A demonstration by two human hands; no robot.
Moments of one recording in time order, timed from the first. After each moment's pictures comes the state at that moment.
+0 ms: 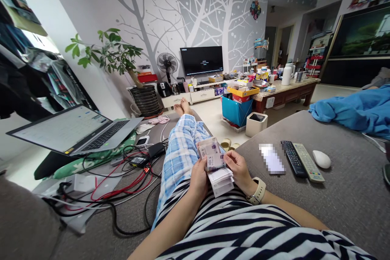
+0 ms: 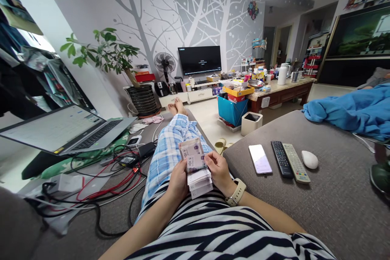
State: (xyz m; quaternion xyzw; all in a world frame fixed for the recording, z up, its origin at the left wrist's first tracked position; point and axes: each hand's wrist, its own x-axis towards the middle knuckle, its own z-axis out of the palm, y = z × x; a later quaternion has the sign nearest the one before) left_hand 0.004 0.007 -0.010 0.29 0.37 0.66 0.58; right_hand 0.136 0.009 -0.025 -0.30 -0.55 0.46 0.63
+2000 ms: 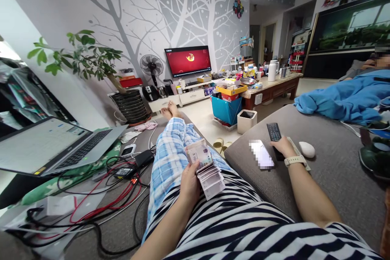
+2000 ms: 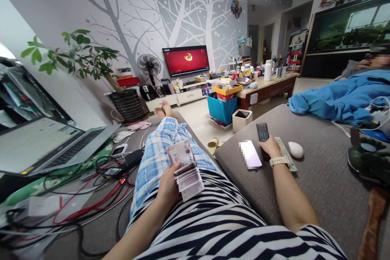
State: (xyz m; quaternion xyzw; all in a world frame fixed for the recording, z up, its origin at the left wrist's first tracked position) left_hand 0.010 0.002 0.002 0.29 0.40 0.62 0.60; right_hand 0.398 0.091 -0.082 -0.84 -0.41 0.13 0.32
